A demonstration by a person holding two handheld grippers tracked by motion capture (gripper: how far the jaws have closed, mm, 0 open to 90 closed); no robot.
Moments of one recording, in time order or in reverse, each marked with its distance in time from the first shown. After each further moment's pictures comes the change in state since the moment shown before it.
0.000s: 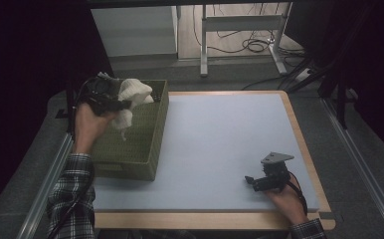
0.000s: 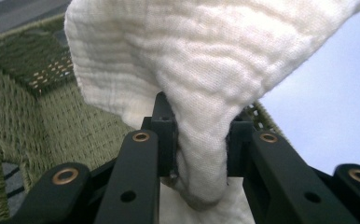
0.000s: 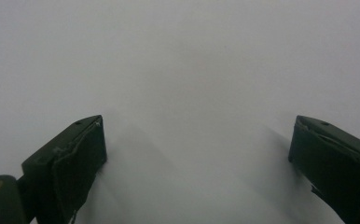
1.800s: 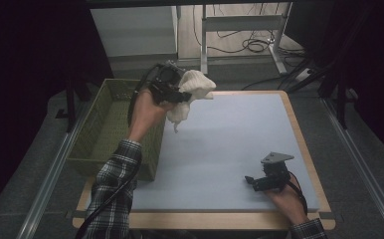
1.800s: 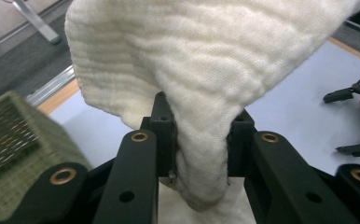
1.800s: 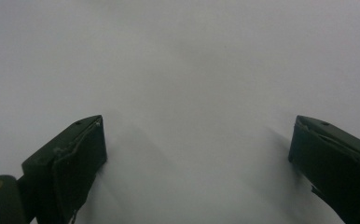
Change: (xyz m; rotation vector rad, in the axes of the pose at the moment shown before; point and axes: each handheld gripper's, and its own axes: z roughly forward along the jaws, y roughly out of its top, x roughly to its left) left arm -0.132 0.091 0.046 -0.032 -0.192 0.234; right arm 0.000 0.000 0.000 0.003 0.003 0.000
